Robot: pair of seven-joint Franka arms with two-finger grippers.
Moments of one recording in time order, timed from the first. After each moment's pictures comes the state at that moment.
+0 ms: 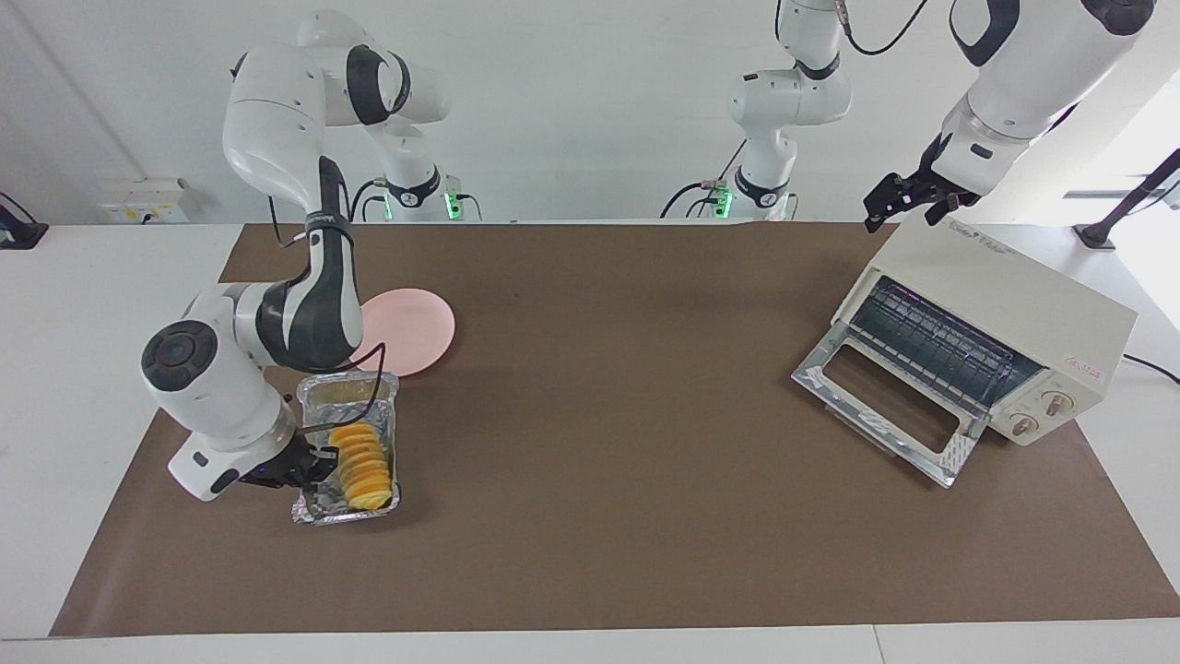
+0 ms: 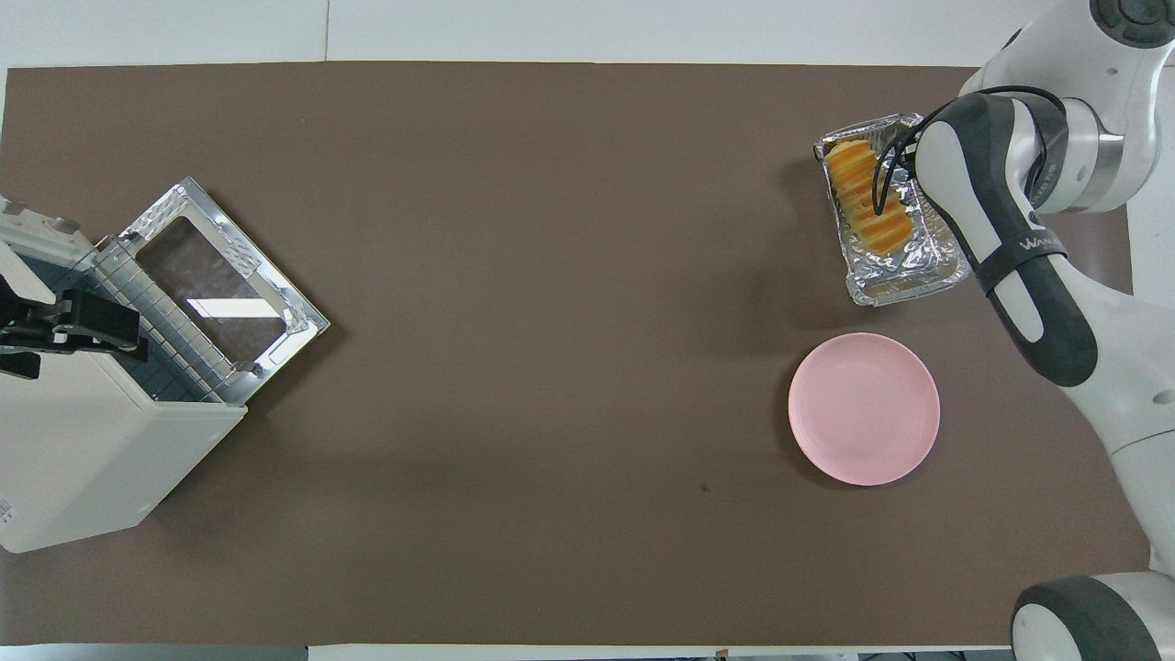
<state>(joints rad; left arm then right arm) -0.03 -0.07 -0.03 -1.65 -0.02 1.40 -0.12 -0.04 0.71 0.00 -1.26 -0.02 2.01 -0.15</state>
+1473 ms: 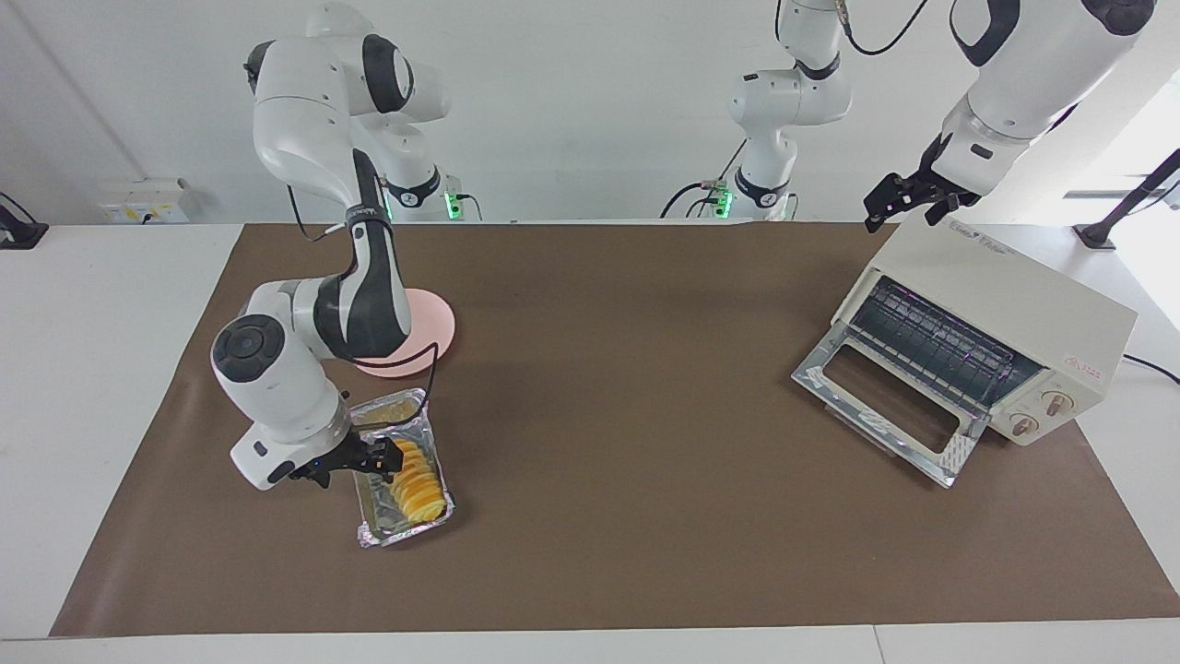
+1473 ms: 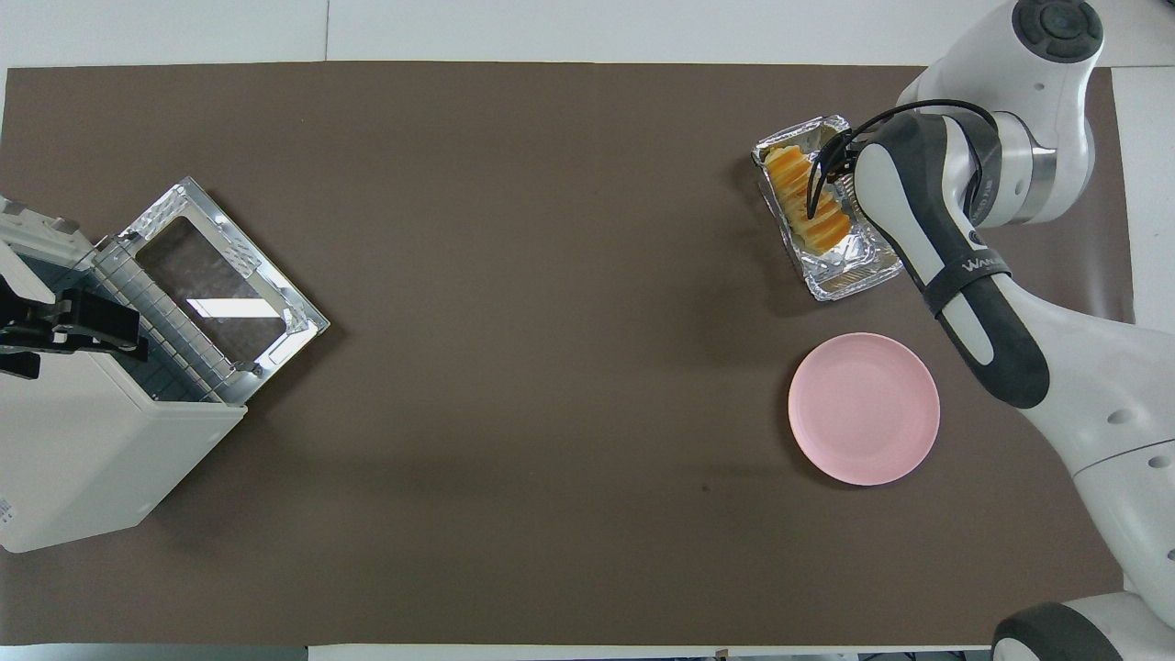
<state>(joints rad) -0.03 -0.07 -0.03 -1.65 -0.02 1.40 -0.12 0.05 0.67 0.01 -1.31 -0.01 2.00 0.02</state>
